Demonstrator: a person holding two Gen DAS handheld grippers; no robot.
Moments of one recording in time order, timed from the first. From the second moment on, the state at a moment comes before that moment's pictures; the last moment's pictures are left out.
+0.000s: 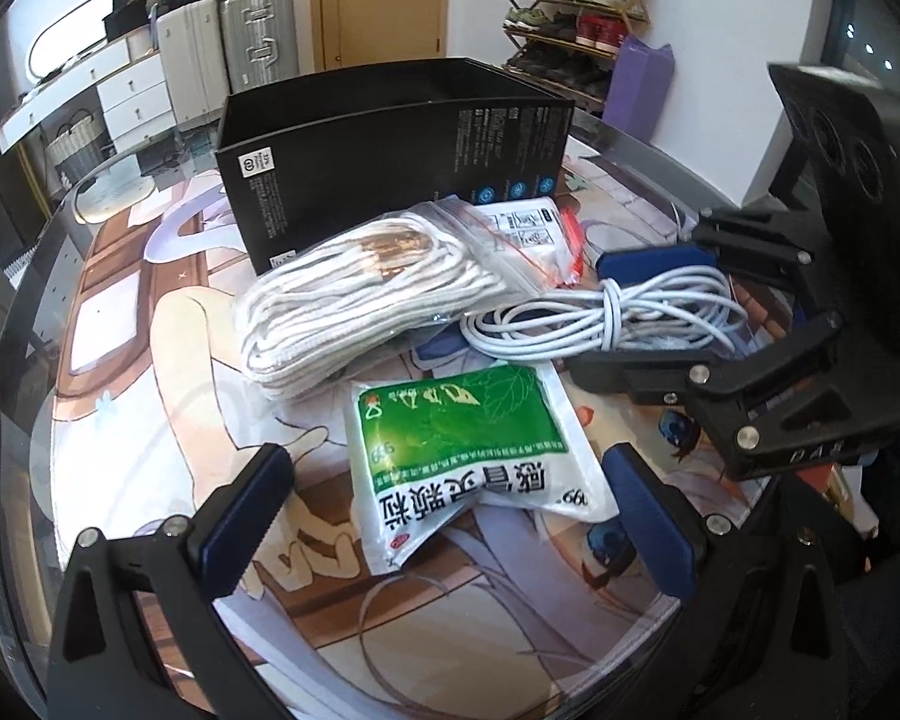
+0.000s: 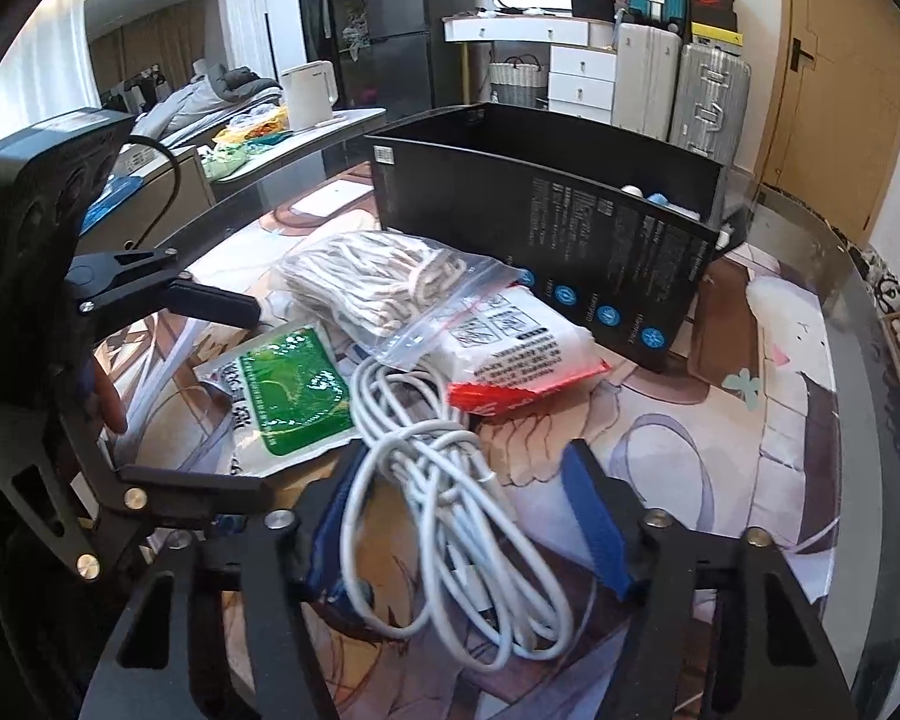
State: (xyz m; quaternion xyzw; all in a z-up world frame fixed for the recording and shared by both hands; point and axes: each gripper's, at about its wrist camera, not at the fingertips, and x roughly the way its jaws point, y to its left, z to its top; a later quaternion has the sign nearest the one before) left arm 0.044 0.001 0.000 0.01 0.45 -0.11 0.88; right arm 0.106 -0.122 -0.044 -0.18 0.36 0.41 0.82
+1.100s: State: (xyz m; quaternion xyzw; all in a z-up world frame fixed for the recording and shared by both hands) left arm 0.029 -0.007 0.017 0.03 0.41 -0.14 0.90; right arm 0.085 -0.148 -0.008 -0.17 0.31 0.47 0.81
